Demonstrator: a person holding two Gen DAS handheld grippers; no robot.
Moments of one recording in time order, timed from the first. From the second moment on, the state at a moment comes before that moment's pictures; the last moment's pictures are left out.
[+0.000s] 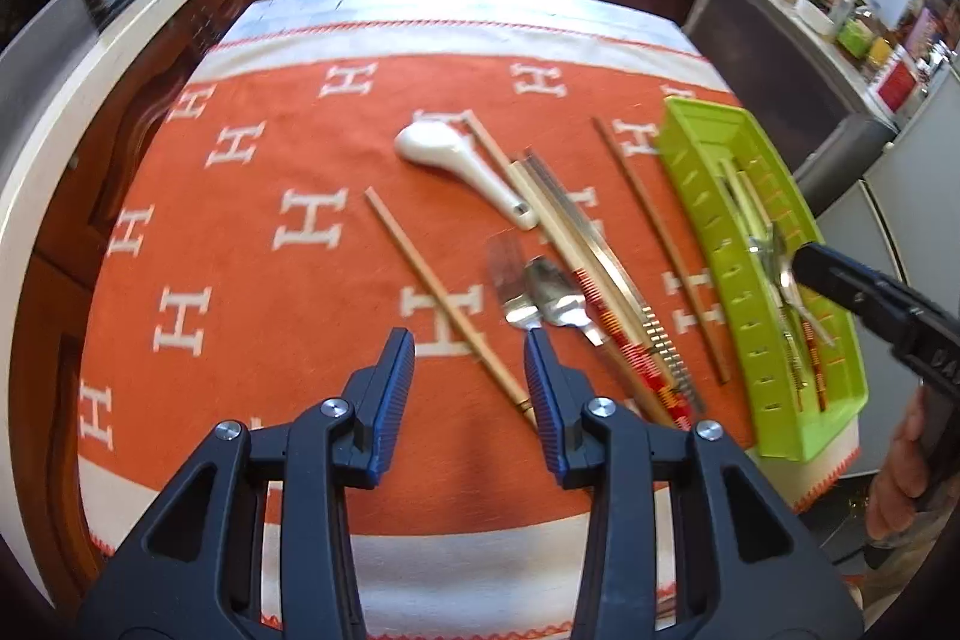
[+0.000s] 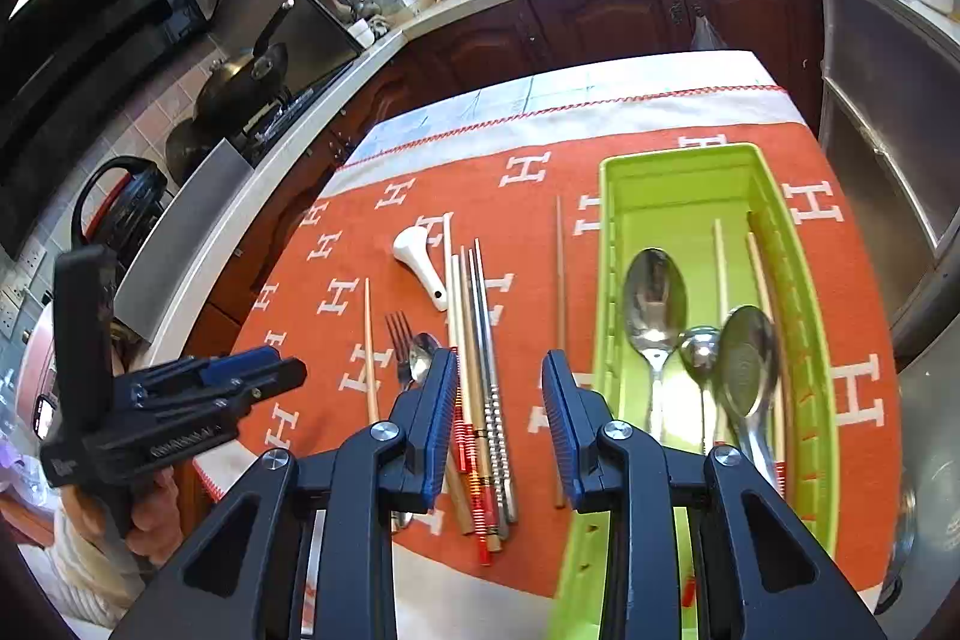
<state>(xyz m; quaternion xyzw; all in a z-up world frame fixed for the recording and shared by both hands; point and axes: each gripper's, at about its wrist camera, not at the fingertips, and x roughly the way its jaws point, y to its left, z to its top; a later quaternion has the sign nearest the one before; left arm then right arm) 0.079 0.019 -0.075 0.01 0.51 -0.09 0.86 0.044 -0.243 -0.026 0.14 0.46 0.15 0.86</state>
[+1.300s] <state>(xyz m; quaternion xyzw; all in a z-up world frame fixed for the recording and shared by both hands) 0.105 0.019 -0.144 0.03 0.57 -0.01 0.82 0.202 -0.176 -0.129 0.05 0.69 -0.01 0.73</state>
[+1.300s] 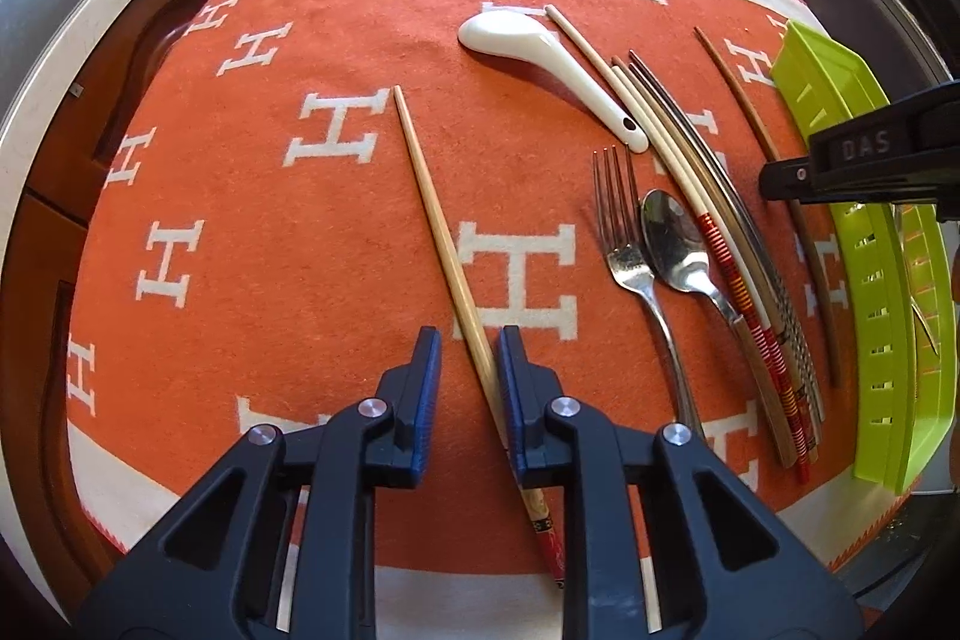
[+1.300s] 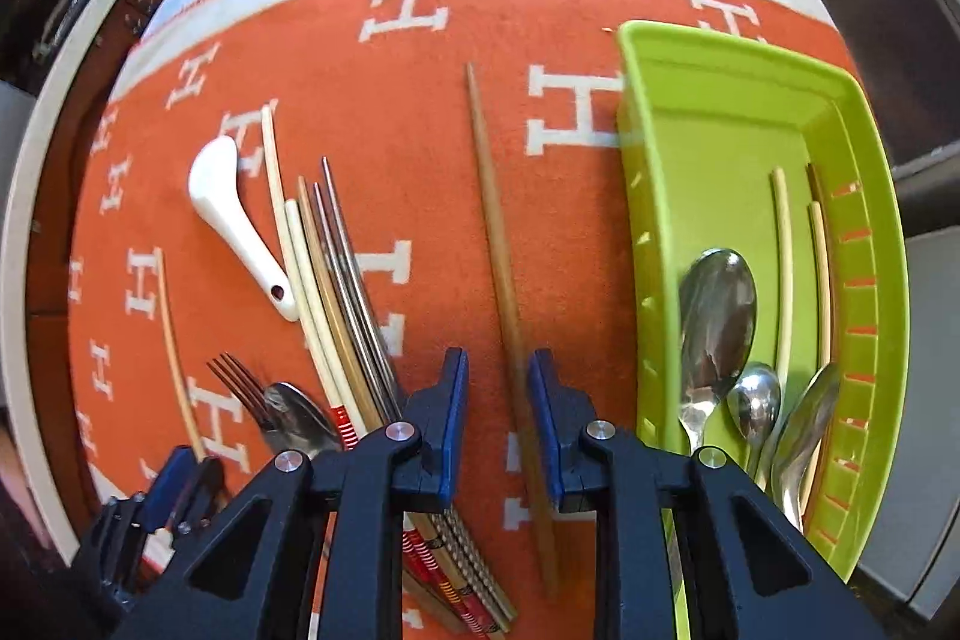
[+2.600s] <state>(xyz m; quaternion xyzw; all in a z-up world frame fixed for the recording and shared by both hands) 0.115 -0.124 -0.007 -0.06 0.49 -0.22 0.84 0.064 -0.324 0.033 0.13 0.51 0.03 0.85</state>
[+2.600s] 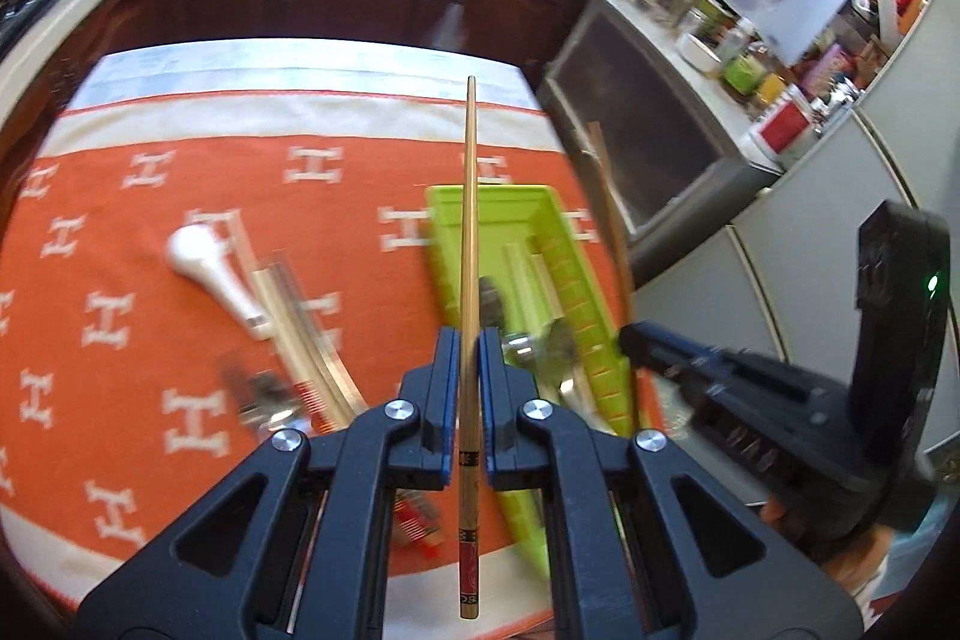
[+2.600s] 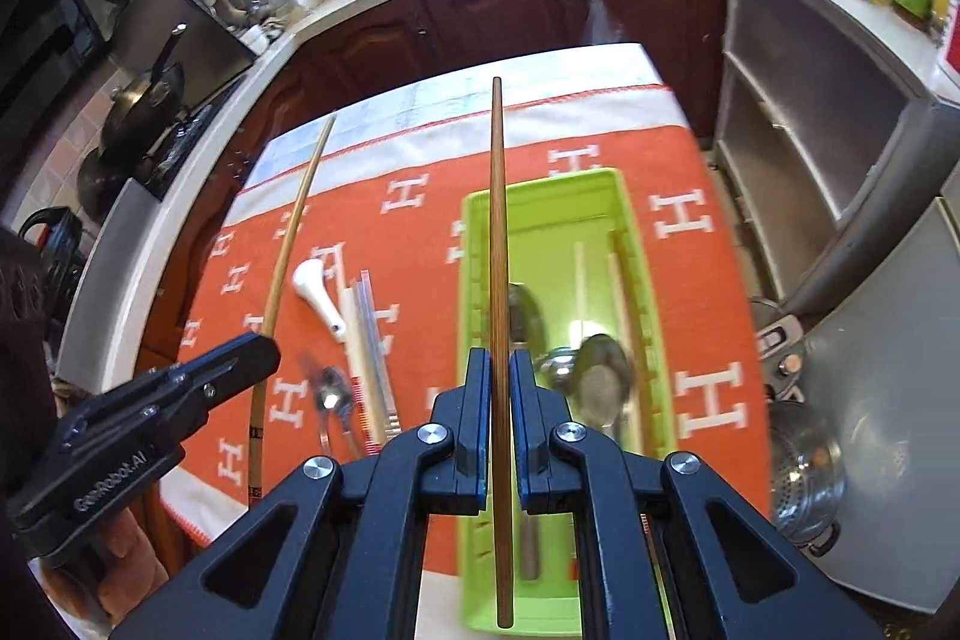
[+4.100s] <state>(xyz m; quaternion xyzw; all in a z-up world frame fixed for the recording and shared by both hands) 0.216 -0.107 -0.095 0.09 0.51 -0.23 0.82 0.092 -0.341 -0.057 0.20 0.54 0.04 0.82</state>
